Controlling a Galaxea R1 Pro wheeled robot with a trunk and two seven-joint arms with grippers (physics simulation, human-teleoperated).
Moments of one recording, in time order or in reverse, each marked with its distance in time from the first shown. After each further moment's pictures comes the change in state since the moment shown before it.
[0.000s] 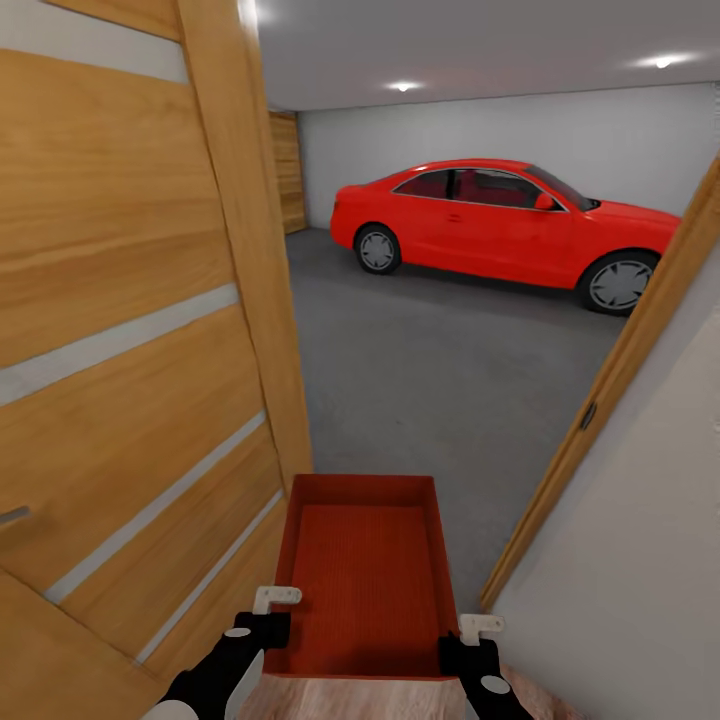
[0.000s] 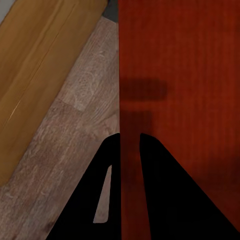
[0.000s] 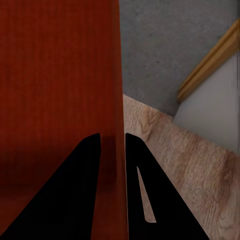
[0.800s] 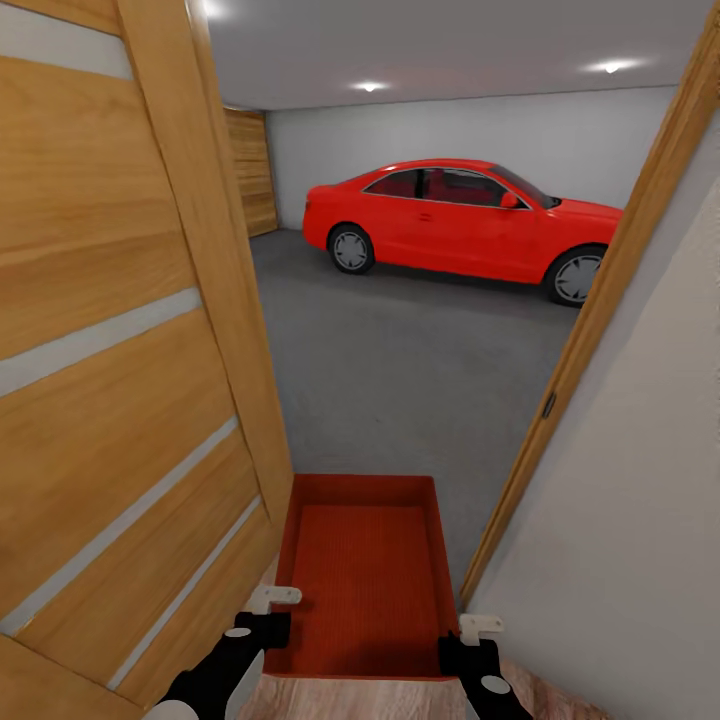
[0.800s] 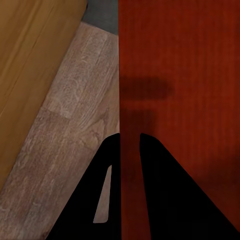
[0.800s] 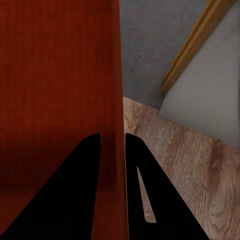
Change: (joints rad) left arm 0.000 0.000 0.000 0.000 0.000 0.001 0.001; right arm 0.000 0.000 0.000 0.000 0.000 0.001 0.001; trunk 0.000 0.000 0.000
